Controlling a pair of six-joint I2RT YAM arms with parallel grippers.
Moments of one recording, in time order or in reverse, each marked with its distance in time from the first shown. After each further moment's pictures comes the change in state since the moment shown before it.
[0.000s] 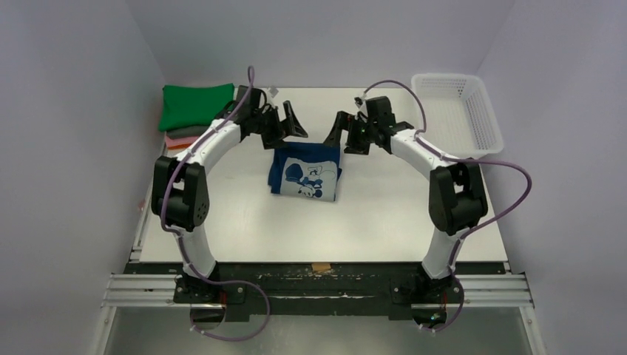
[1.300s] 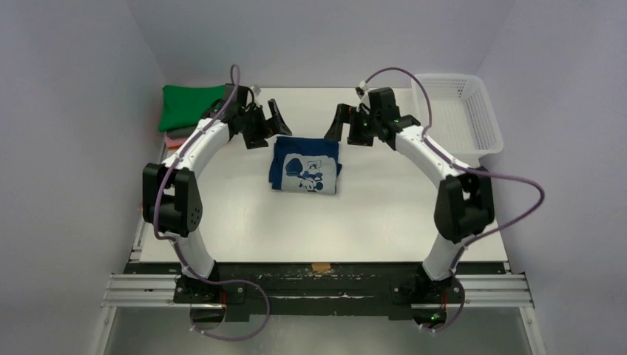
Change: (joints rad) left arm 0.042 -0.017 0.018 -0.116 -0.136 0.031; right arm 0.034 0.032 0.145 -0.103 0.032 -0.071
